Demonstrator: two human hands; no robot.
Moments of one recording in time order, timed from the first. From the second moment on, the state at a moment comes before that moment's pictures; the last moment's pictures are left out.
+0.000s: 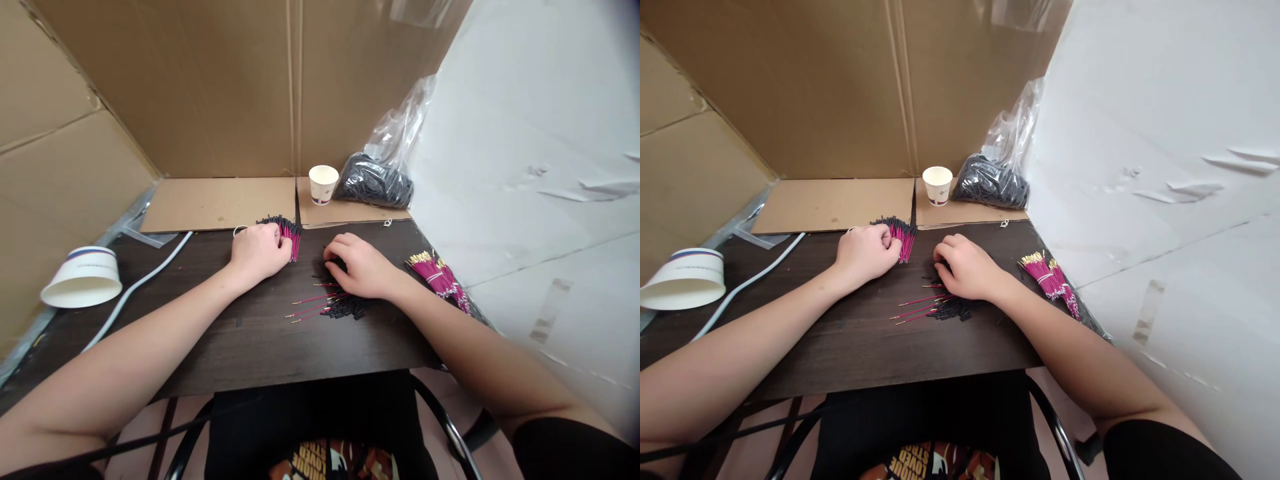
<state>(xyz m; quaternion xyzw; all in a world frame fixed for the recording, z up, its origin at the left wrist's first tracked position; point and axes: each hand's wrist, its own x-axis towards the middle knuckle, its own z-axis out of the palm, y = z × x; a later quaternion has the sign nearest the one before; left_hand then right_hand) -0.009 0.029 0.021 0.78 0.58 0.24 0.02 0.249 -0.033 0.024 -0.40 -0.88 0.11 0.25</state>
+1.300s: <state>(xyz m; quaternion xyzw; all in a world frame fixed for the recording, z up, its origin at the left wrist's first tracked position) 0.005 -0.007 0.010 0.94 0.27 0.19 0.09 0.246 -0.043 0.040 -0.36 -0.91 0.21 0.10</state>
